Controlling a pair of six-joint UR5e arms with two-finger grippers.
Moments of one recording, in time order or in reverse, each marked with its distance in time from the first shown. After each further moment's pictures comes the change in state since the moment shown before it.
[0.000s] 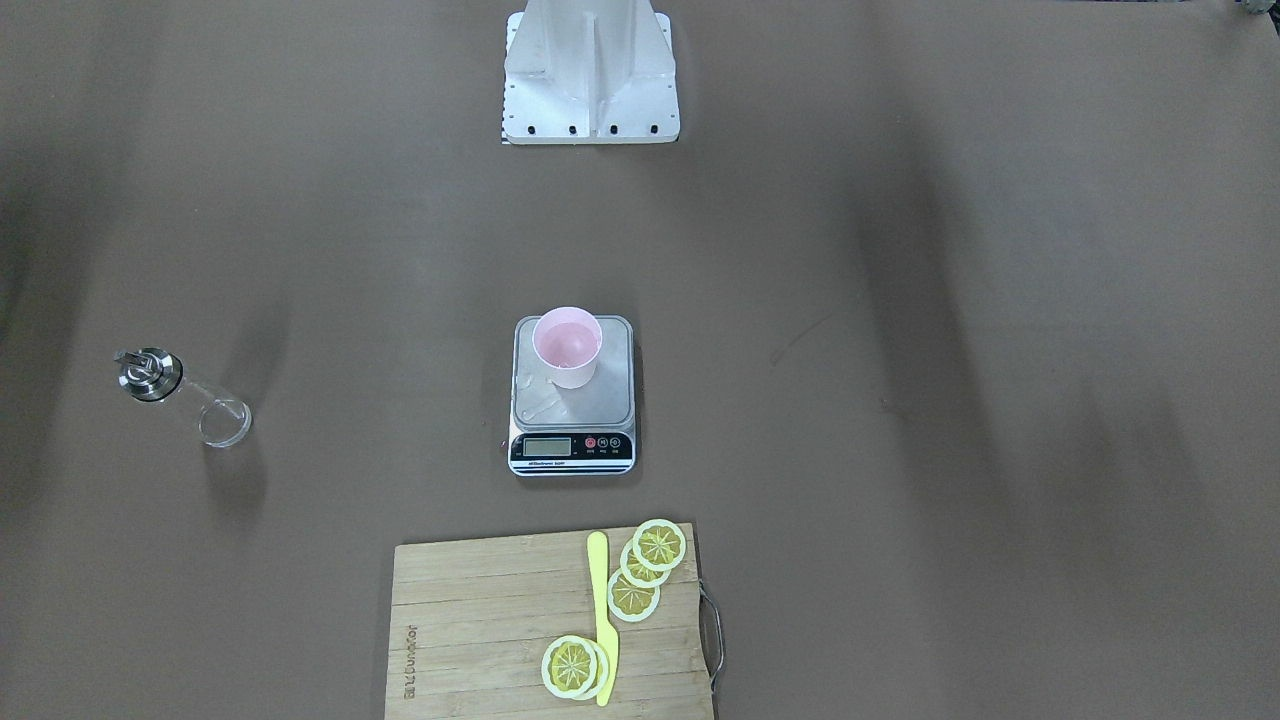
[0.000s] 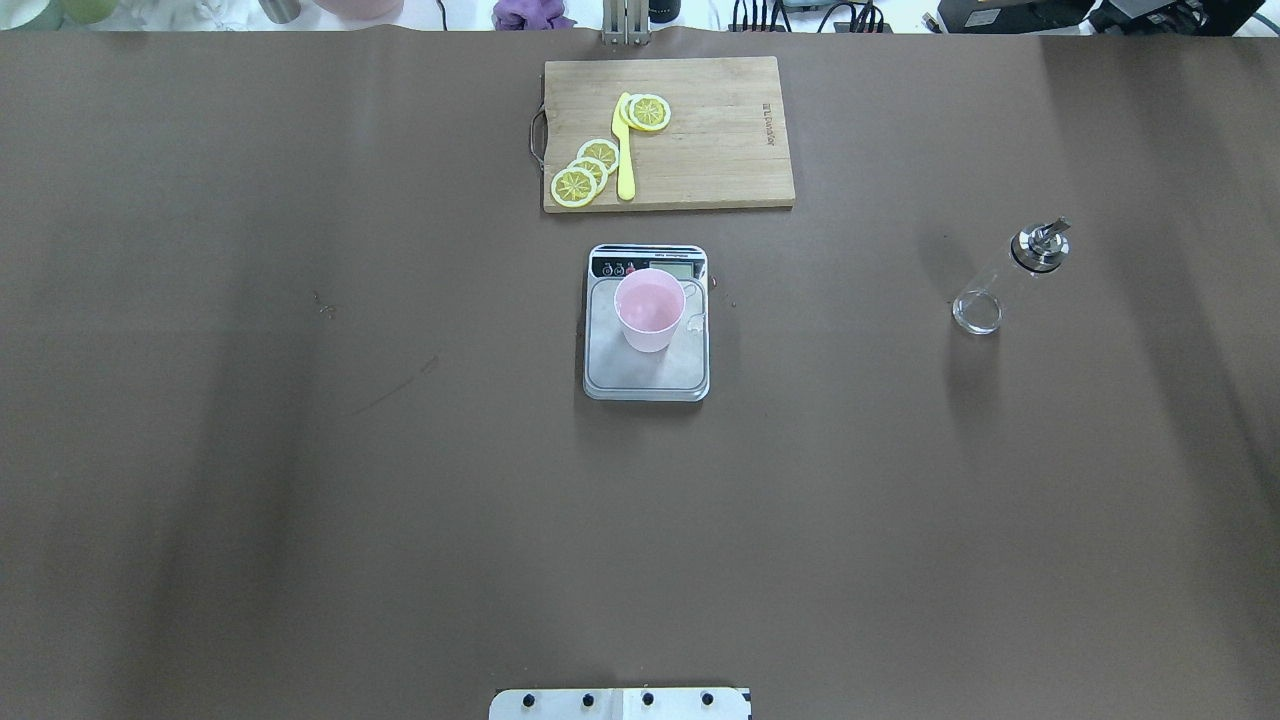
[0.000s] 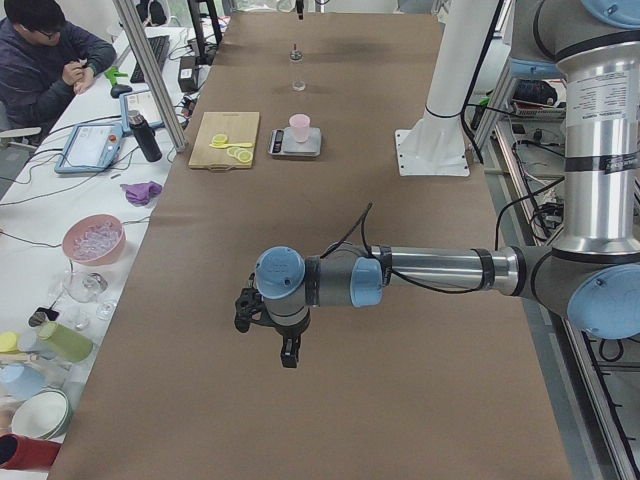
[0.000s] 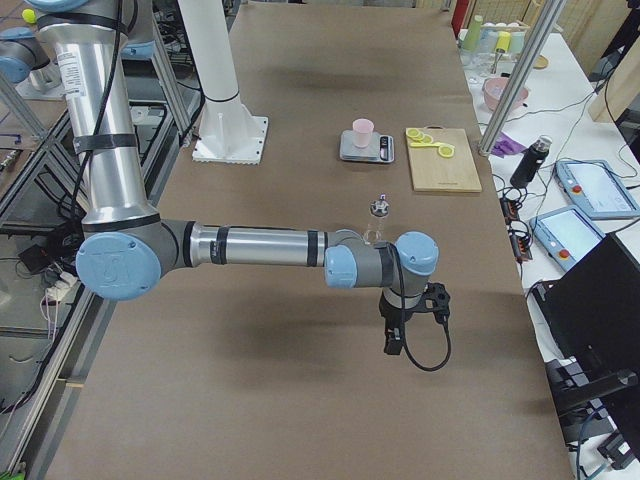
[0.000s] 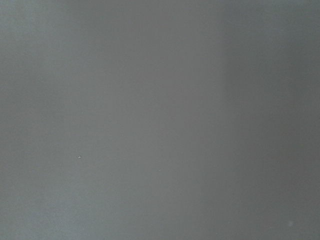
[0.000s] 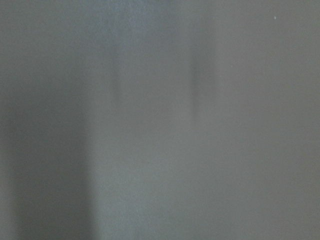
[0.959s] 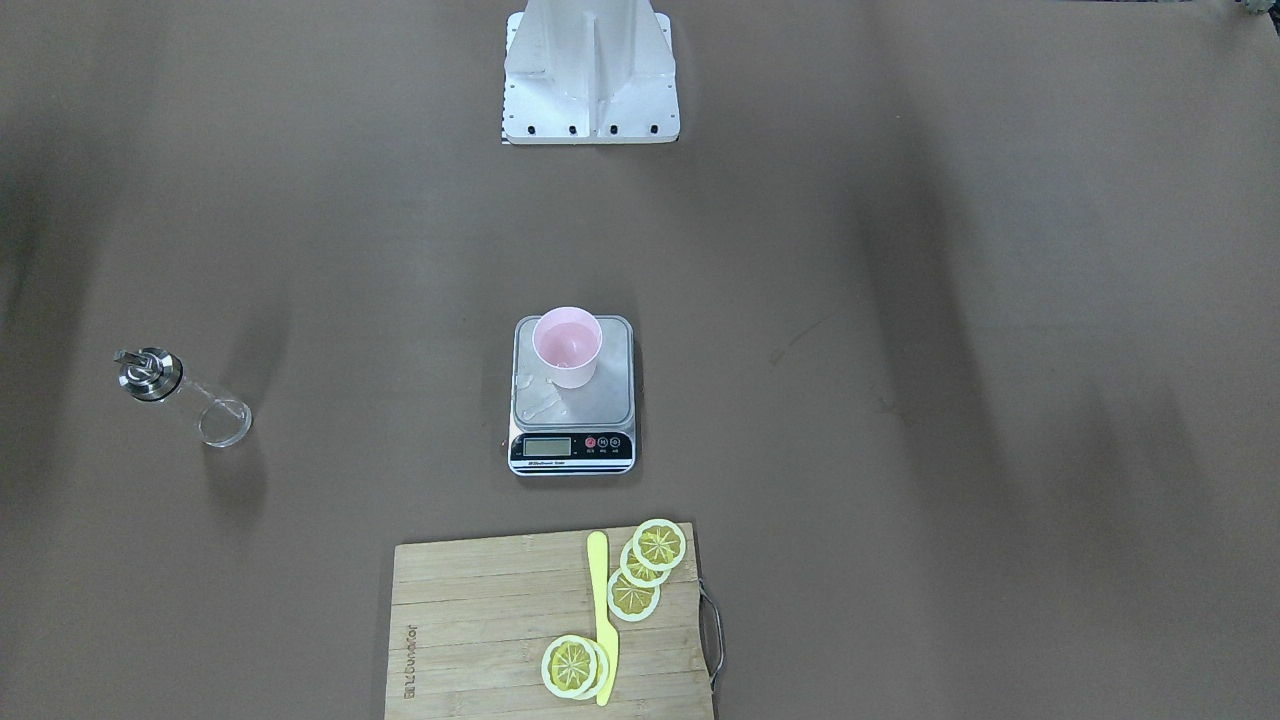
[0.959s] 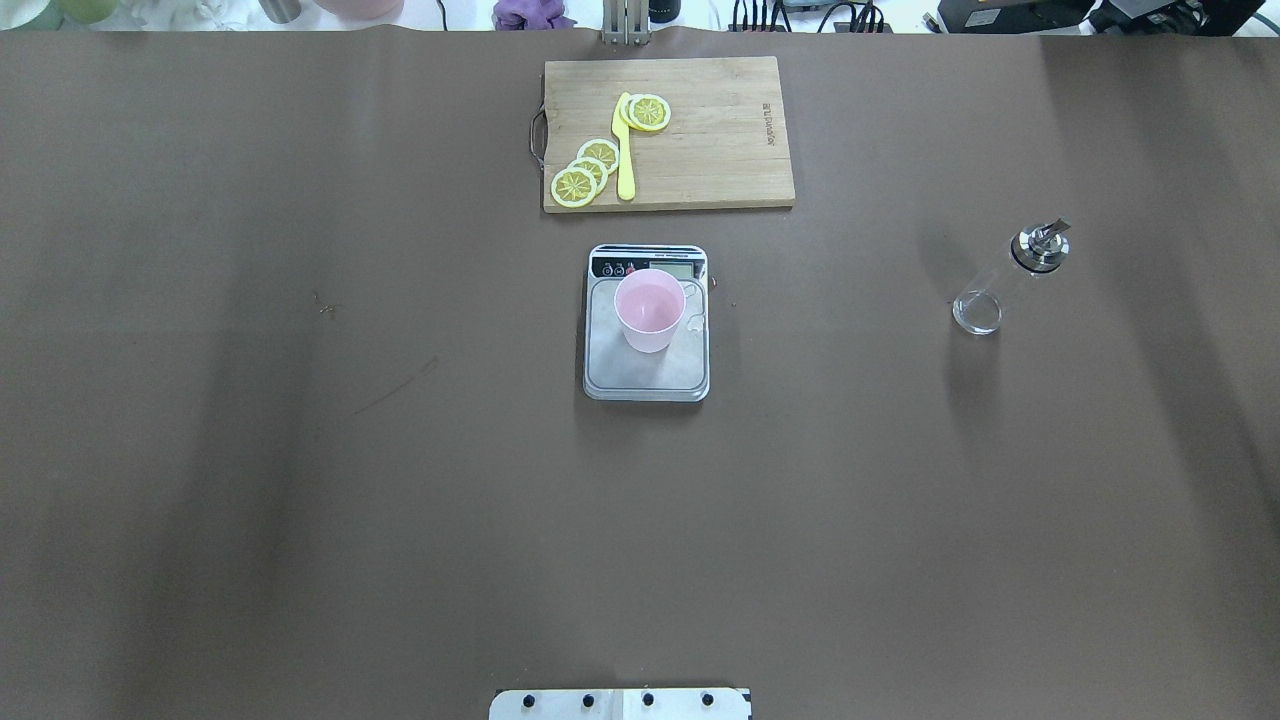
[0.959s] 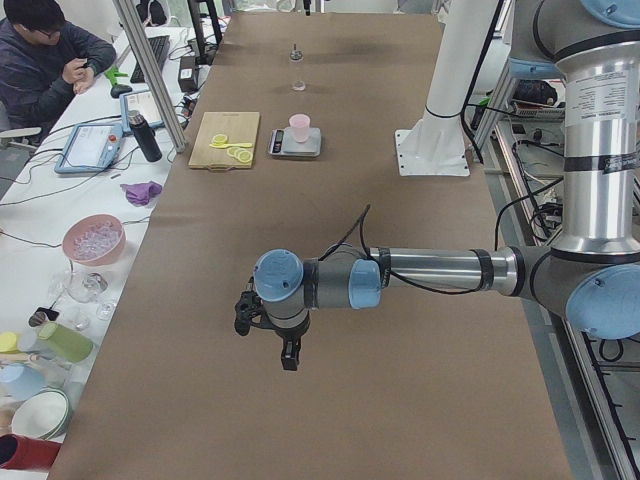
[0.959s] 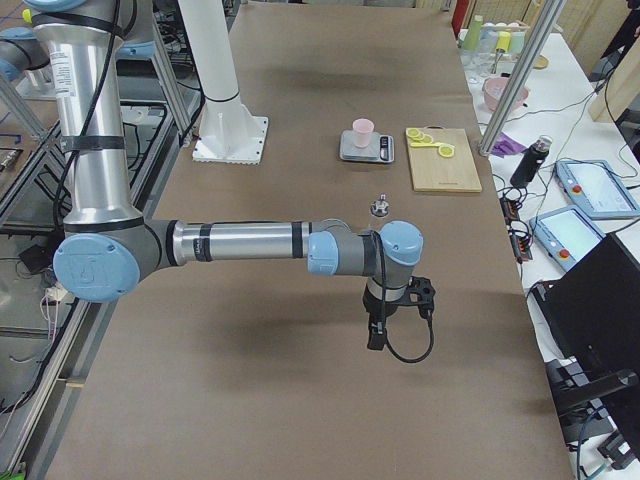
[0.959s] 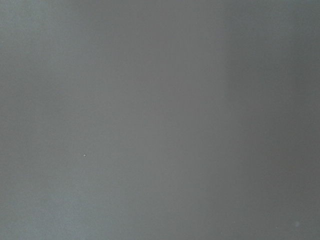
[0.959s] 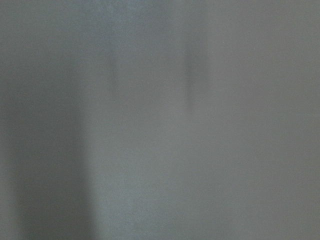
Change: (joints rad) left arm 0.004 -0.003 0.015 0.002 0.007 -0.001; right arm 0.017 -0.046 0.081 -0.044 -0.005 -0.001
